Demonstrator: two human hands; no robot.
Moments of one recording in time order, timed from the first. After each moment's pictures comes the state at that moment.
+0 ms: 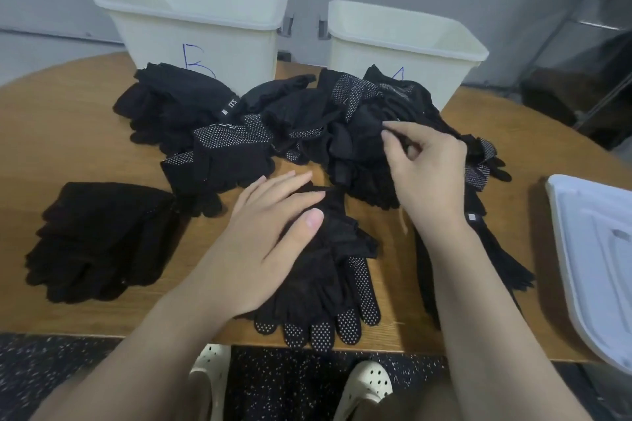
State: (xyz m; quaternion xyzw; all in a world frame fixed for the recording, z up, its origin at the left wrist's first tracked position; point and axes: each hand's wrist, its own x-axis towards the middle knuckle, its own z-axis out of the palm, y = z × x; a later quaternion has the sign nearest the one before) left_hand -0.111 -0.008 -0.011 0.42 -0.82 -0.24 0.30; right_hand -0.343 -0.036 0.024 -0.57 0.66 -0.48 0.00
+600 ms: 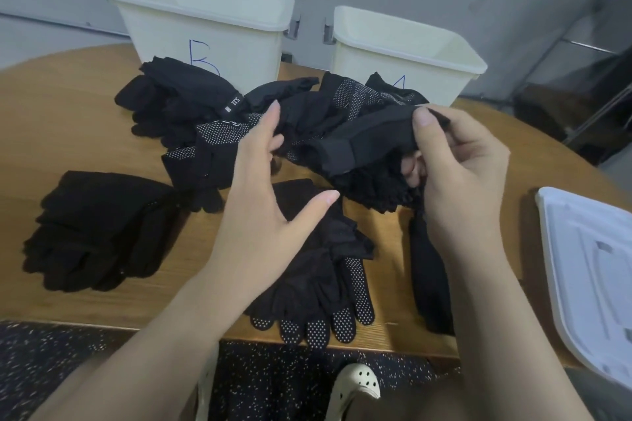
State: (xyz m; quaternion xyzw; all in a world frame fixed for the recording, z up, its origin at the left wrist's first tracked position) left_hand -0.130 -0.005 0.009 0.41 -0.70 -0.27 0.52; right_hand -0.322 0.003 0.063 -0.52 0.50 -0.67 0.19
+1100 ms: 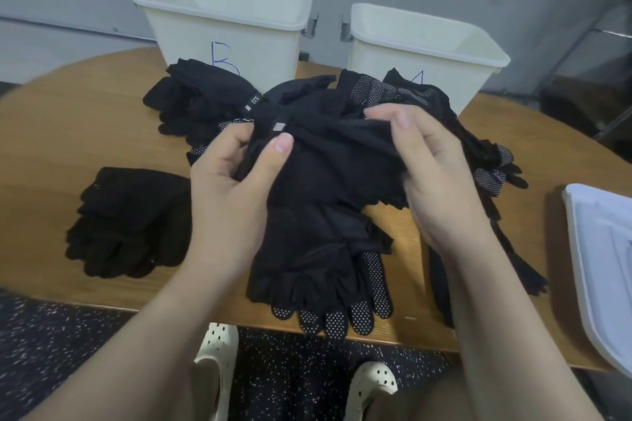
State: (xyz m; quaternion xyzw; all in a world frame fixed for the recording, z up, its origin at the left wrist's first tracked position) left_hand -0.107 -0.002 0.030 0.37 -0.53 -0.41 0.65; right_hand -0.301 -0.001 0.057 -0.58 0.47 -0.57 0.34
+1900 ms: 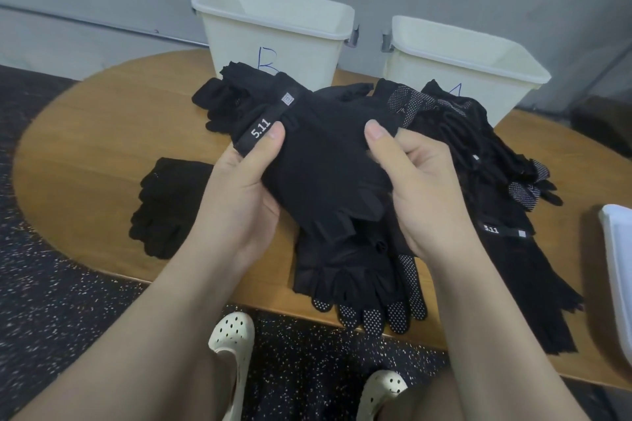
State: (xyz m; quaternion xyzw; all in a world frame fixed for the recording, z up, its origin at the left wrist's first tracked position) left_hand -0.062 -0.007 0.033 0.28 -0.34 -0.67 0.60; right_hand -0.240 -0.003 0.054 -0.57 0.43 -0.57 0.41
